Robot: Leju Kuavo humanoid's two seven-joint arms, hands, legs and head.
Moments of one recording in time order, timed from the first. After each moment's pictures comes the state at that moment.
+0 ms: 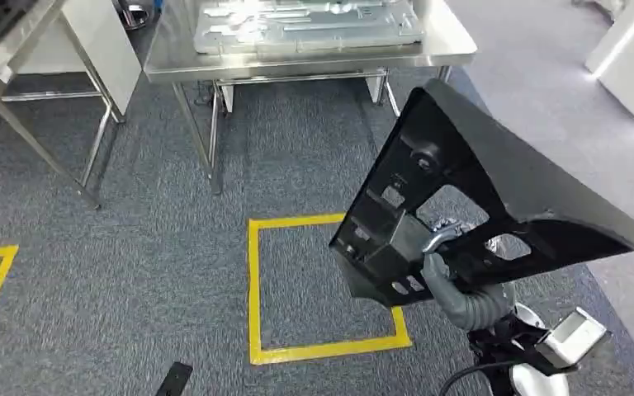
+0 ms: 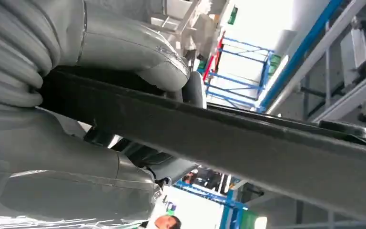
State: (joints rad) left arm -0.11 -0.19 0.94 -0.19 -1.29 0.21 -0.09; right arm -0.12 0.00 0.23 -1.74 -0.06 0.29 -0.57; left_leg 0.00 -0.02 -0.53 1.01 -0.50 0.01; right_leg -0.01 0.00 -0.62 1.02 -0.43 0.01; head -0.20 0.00
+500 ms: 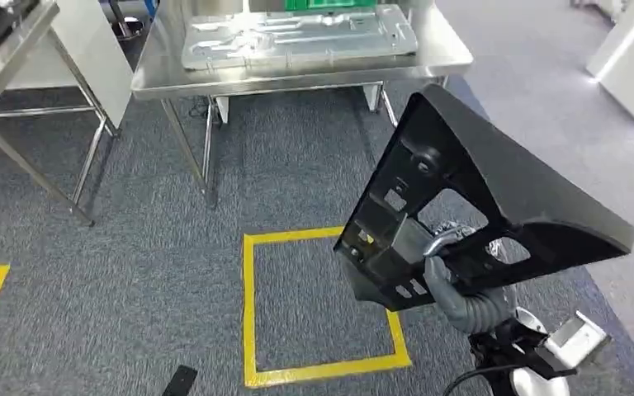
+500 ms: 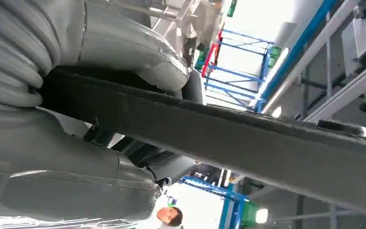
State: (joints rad) left arm -0.11 -0.20 0.94 -0.19 -1.30 0.21 -0.08; right arm -0.11 0.00 0.22 -1.74 -0.06 0.29 -0.58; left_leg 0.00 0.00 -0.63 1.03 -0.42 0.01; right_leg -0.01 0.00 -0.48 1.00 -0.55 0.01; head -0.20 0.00
